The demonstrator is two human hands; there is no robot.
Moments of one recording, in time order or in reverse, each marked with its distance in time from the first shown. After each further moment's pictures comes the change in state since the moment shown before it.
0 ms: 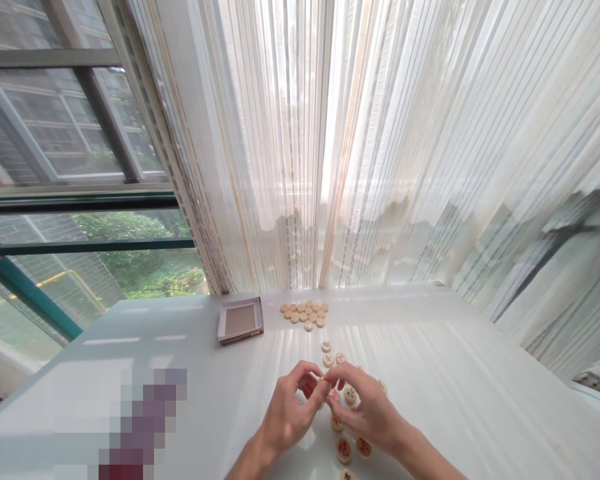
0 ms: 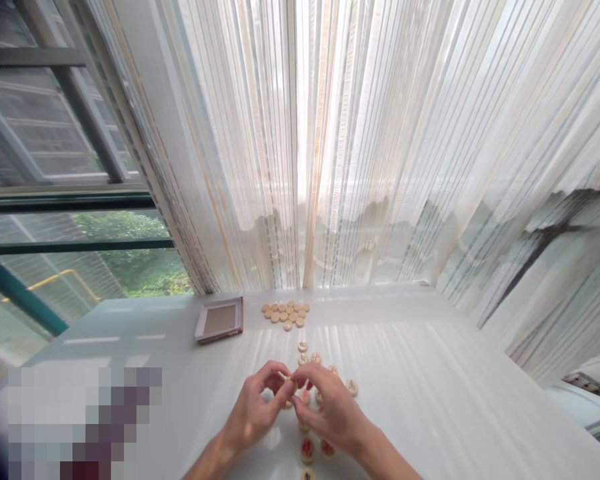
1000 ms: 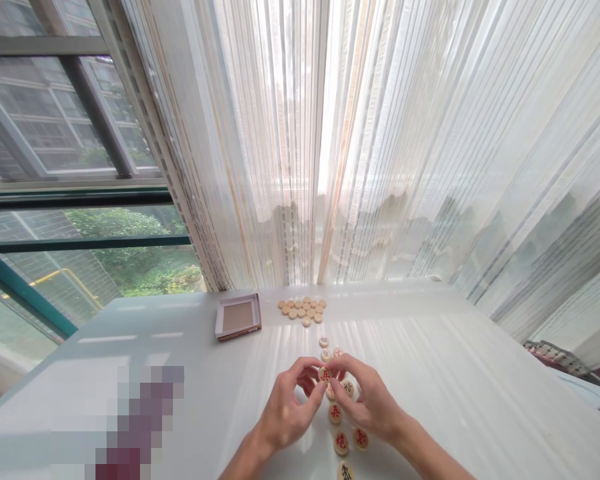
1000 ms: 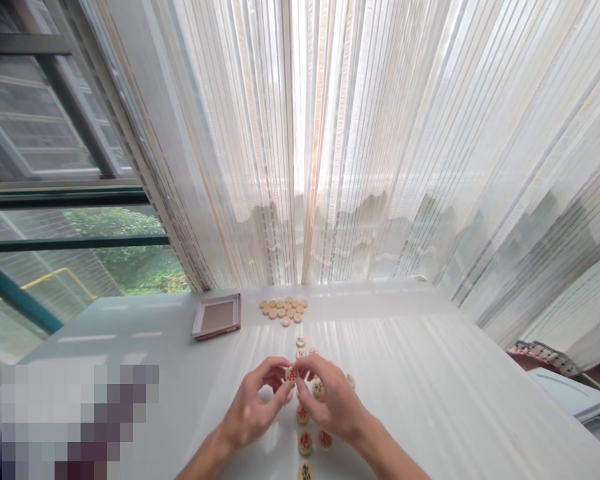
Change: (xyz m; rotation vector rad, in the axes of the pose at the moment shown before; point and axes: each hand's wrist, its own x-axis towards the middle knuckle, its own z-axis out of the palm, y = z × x) left_hand -0.003 0.013 -0.004 -0.005 -0.049 0.095; right_hand 0.002 -0.003 -0.009 0.063 -0.023 0.034
